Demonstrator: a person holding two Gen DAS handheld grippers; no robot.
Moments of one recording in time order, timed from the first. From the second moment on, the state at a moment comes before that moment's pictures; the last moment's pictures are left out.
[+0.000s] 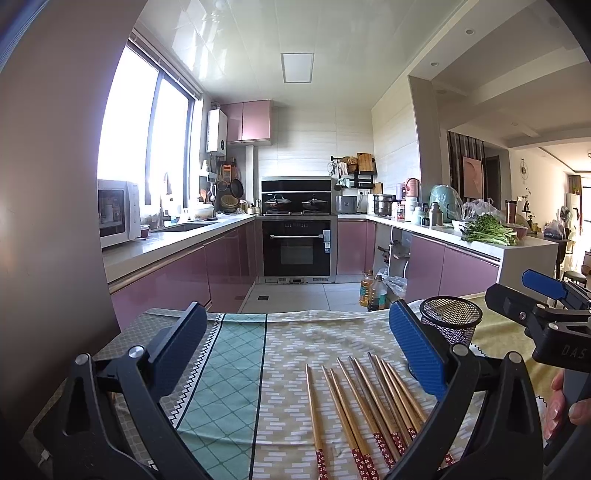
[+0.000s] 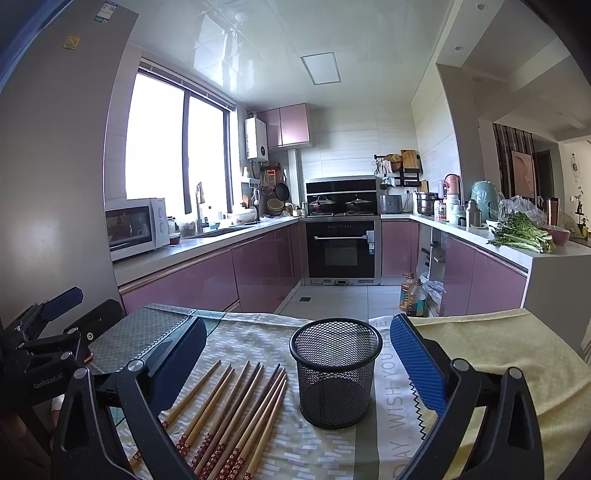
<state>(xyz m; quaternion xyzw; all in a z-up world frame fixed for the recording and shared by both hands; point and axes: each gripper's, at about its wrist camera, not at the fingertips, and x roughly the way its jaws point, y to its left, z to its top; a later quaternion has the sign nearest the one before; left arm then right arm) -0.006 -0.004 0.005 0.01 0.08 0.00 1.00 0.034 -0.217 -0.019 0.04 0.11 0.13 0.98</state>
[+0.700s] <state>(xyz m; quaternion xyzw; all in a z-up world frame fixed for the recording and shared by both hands) -0.006 -0.004 0.007 0.01 0.08 0.00 1.00 0.033 -0.218 -0.020 0.04 0.11 0.13 0.98</state>
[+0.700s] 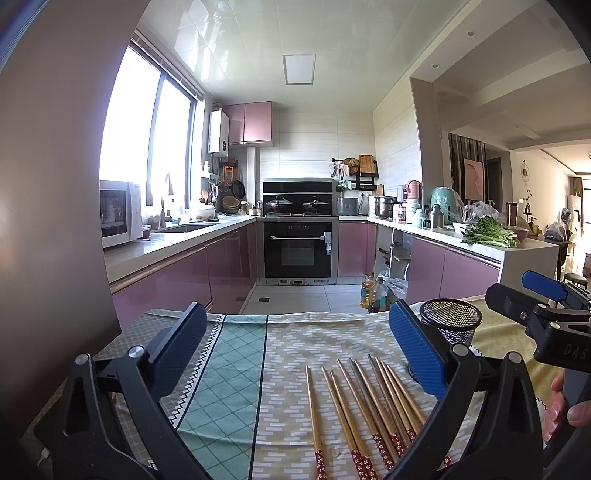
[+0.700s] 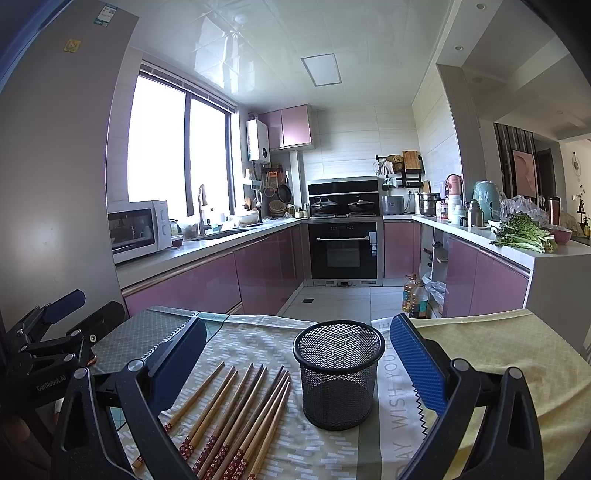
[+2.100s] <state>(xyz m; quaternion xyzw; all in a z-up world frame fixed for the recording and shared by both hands) -0.008 -0.006 0.007 0.01 0.08 0.00 1.00 0.033 -0.218 -0.019 0.05 0.11 0.14 0.98</state>
